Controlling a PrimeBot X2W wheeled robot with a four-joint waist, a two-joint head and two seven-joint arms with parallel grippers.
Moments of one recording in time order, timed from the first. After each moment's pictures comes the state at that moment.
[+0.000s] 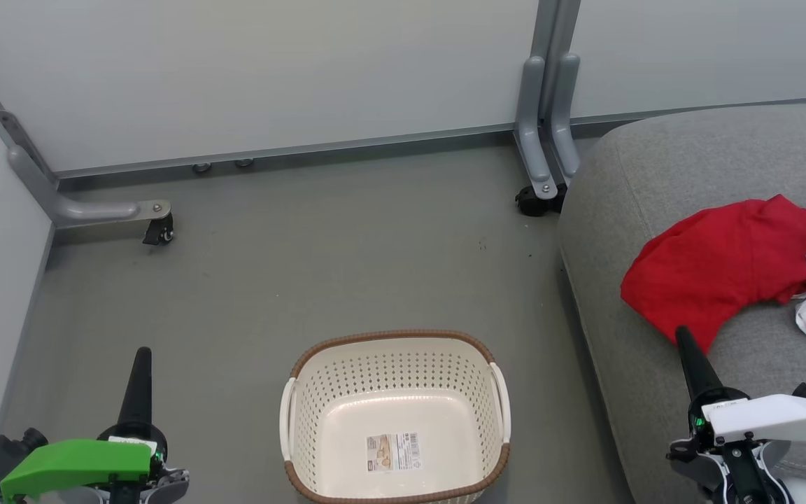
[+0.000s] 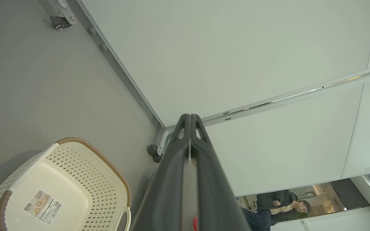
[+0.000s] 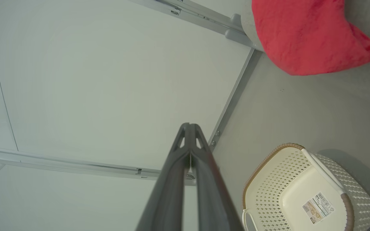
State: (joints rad) left arm -0.02 0.10 0.03 0.20 -1.34 -0.13 0.00; right arm -0.01 -0.08 -0.04 0.19 1.33 0.13 -0.01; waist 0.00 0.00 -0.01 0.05
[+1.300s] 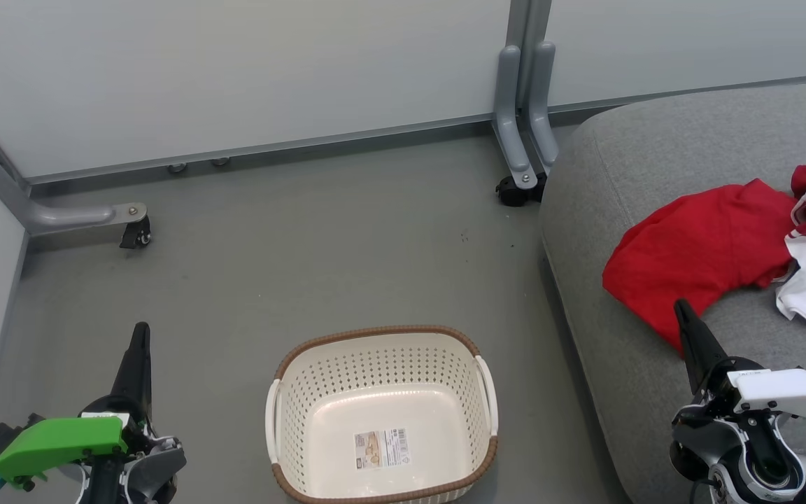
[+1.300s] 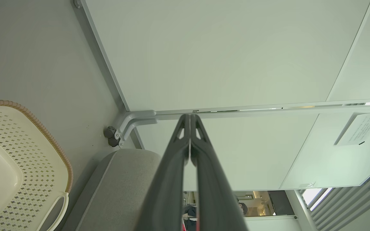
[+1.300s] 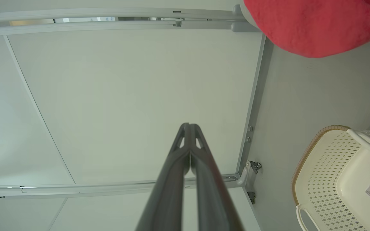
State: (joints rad) left arm -0.09 0.08 0.07 0.24 -1.62 -0.13 0.08; right arm -0.09 -0.08 -0.07 0.24 1.62 0.13 0.08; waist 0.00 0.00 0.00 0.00
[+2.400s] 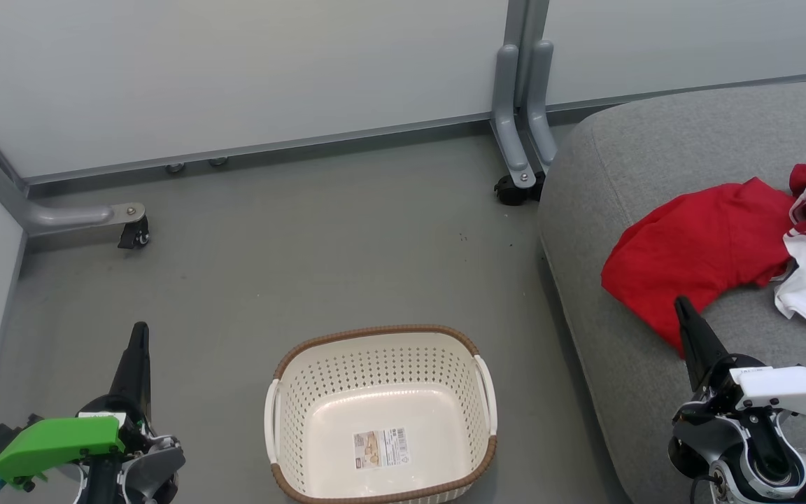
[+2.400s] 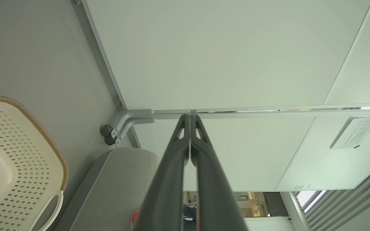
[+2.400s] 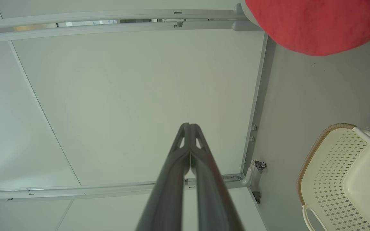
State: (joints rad) left arm -0.10 0.07 0.09 0.24 -1.64 -0.13 0.10; right arm -0.10 -0.07 -0.09 0.24 1.64 0.13 0.09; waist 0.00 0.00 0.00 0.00
